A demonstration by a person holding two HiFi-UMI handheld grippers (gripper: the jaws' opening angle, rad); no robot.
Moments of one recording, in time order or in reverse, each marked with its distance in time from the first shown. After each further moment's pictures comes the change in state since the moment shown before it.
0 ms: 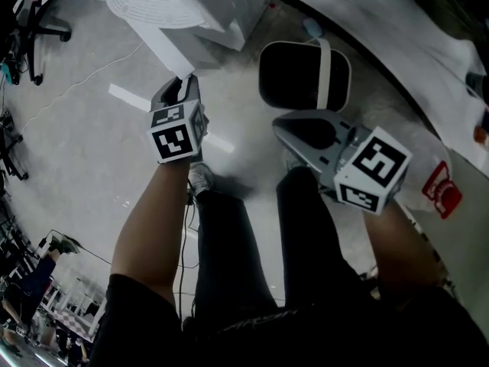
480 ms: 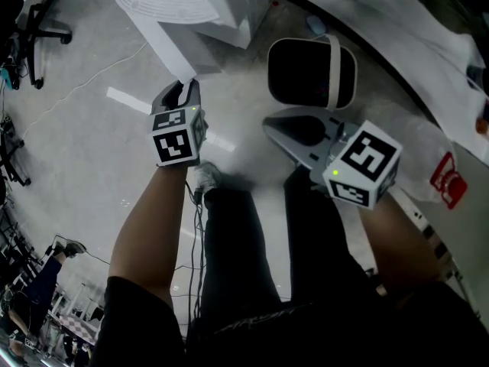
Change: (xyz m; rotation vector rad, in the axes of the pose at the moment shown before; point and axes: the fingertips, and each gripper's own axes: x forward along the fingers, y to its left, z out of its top) left arm -0.011 0.024 -0.016 0.071 0.027 -0.041; right arm 0.039 0.026 0.003 -0.010 0.005 0.010
